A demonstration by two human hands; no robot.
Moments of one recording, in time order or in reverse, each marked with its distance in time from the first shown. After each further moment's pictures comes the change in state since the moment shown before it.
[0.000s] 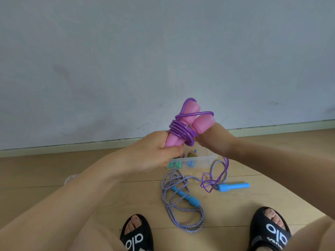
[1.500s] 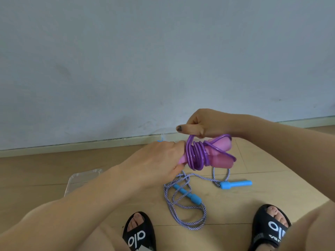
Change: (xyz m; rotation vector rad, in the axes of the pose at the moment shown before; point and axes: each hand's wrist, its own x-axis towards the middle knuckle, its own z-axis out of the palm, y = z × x) left_hand -0.001 -0.011 0.024 0.859 0.116 0.344; right_hand 0.016 -0.022 -0.030 -0.287 -0.249 -0.302
